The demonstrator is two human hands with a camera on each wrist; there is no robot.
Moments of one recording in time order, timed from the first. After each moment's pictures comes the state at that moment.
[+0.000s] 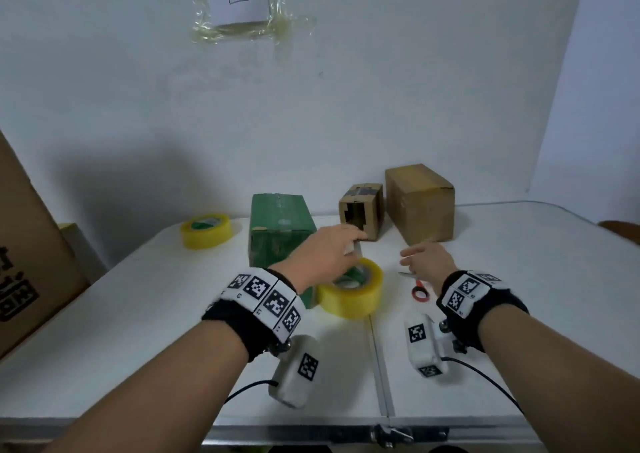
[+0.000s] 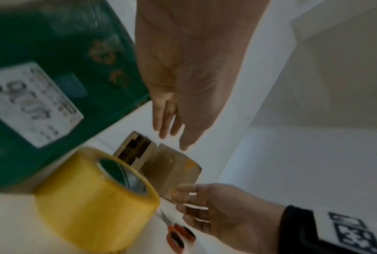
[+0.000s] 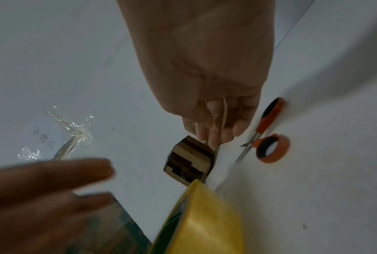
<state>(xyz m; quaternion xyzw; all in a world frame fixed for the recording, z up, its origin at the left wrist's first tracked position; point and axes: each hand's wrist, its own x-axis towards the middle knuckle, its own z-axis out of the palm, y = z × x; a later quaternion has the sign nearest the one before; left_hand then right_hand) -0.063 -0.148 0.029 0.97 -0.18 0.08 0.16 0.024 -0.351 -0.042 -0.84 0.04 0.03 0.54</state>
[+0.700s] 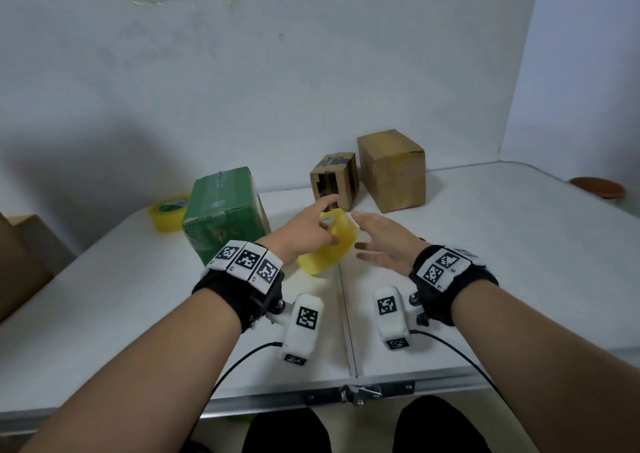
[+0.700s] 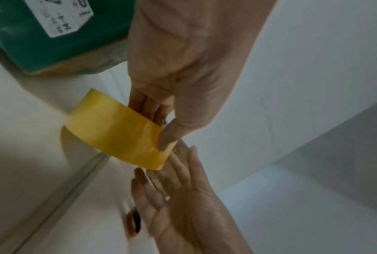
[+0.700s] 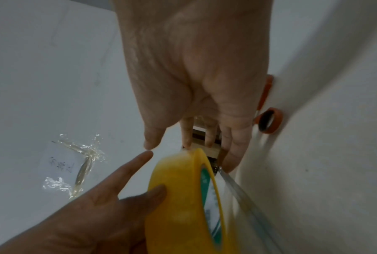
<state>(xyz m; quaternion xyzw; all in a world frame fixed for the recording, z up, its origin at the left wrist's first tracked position) -0.045 -0.174 0.005 0.91 -0.04 -0.04 0.41 -0.010 -0.341 -0.039 -0.69 -0.04 0.18 0.70</state>
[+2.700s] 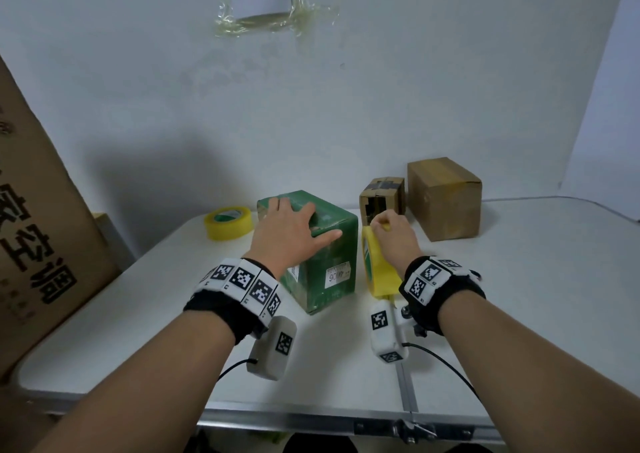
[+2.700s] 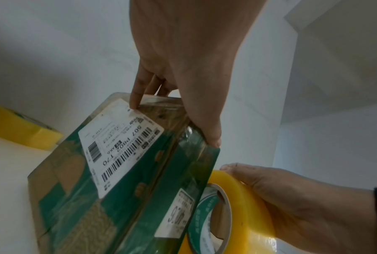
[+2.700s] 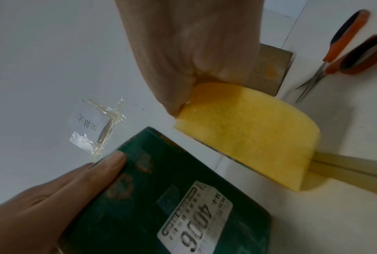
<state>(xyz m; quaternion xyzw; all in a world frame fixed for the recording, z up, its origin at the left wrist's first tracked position) -0.069 -0.081 0.033 0.98 0.06 0.17 -0.09 0.015 -0.260 -0.018 -0.86 -0.11 -0.10 0.50</state>
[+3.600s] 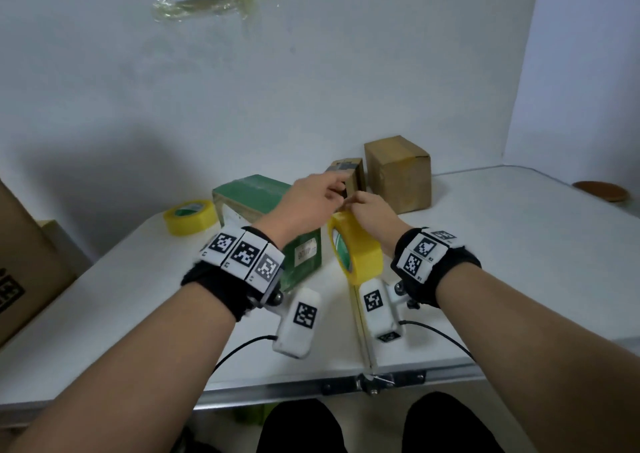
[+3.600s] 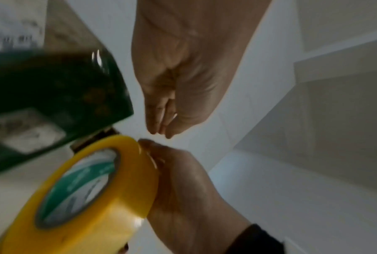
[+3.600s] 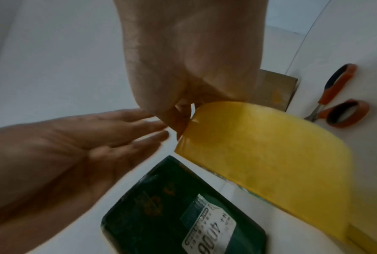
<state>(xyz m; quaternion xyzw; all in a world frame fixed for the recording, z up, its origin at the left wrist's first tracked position) -0.075 -0.169 0.061 0.94 -0.12 0.12 0.29 -0.026 -0.297 0.009 -0.81 -0.12 -0.01 0.57</state>
